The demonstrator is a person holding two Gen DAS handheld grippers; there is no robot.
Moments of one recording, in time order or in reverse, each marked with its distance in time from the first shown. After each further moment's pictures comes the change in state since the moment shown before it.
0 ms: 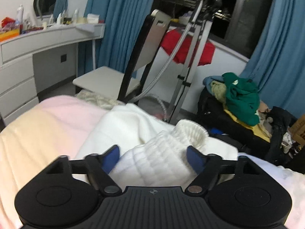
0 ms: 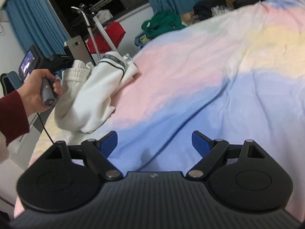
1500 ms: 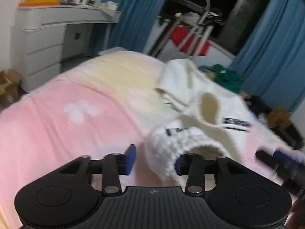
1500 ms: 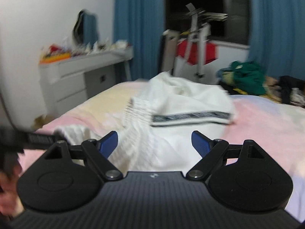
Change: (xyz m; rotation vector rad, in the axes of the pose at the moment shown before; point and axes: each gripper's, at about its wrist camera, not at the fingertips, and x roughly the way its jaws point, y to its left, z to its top) left arm -0.265 0.222 -0.206 -0.104 0.073 -0.108; right arm -0.018 0.198 -0.004 -0.687 -0.043 0.261
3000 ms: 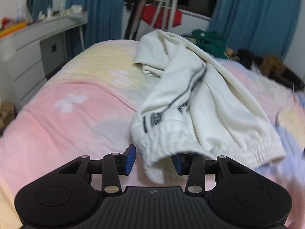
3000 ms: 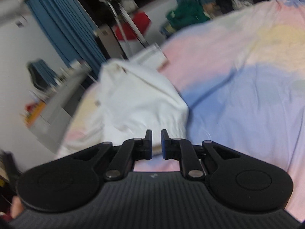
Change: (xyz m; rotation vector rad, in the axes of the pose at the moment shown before) left arm -0.025 -0.045 -0.045 0.384 0.072 0.009; right arm -0.169 -0.115 -0.101 0.678 0.052 -0.054
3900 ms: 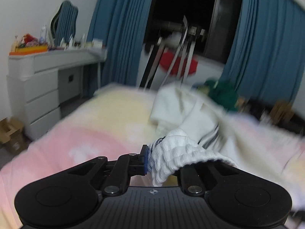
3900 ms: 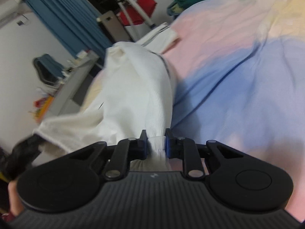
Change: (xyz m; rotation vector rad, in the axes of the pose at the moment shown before) left arm -0.032 0.036 0.059 -0.158 -0.361 0.028; right arm 0.068 0.011 -0.021 0.073 0.142 0.102
